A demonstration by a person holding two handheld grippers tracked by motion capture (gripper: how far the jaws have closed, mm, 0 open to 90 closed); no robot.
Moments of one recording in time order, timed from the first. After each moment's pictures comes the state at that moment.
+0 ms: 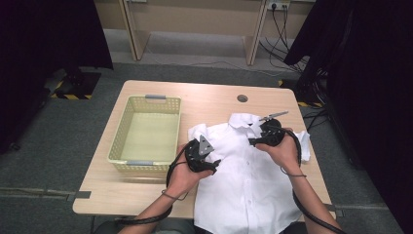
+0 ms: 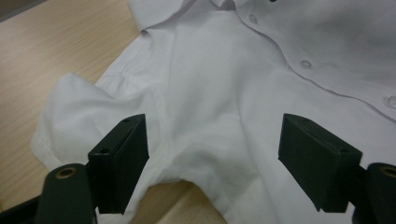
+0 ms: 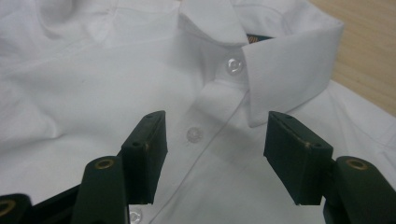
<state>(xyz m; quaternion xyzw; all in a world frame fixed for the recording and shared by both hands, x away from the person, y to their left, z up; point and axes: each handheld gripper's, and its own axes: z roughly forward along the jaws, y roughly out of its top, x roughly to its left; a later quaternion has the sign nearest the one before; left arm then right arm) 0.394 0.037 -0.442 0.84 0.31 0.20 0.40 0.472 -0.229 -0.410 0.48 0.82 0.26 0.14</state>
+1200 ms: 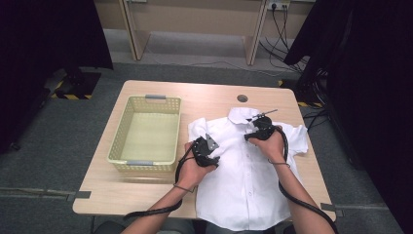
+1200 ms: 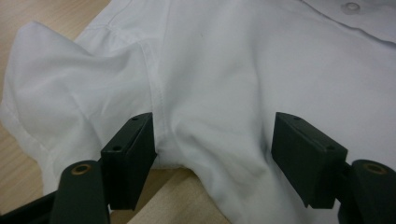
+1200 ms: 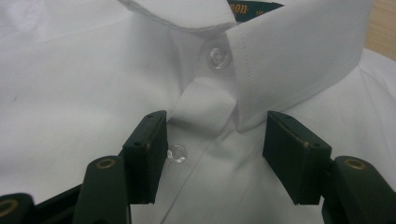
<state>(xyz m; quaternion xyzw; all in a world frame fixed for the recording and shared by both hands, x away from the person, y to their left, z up) 0.425 0.019 -0.469 0.86 0.34 0.21 0.33 0.522 -0.222 -0.453 0.53 0.80 0.24 0.14</state>
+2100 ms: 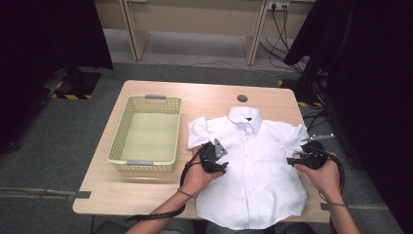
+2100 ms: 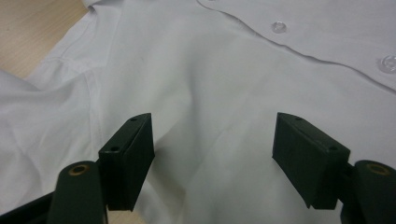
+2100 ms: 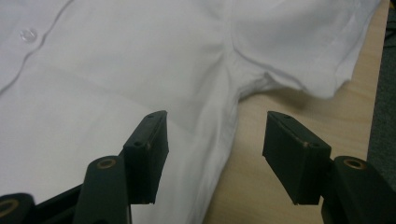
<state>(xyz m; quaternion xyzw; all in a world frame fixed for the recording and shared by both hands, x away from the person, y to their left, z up) 0.407 -0.002 -0.467 0.87 0.29 0.21 0.35 0.405 -0.346 -0.423 0.57 0.78 0.21 0.15</state>
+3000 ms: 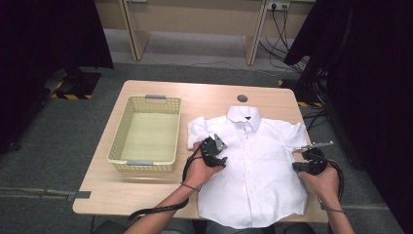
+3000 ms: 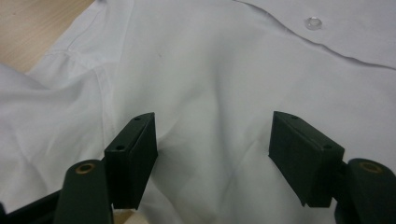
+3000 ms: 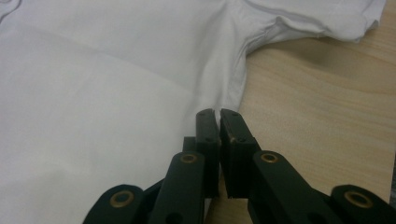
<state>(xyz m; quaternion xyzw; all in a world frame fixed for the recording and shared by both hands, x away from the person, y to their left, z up) 0.430 -0.004 -0.471 0.86 0.32 0.21 0.34 0.401 -0.353 -0.445 0.57 0.78 0.21 0.14</state>
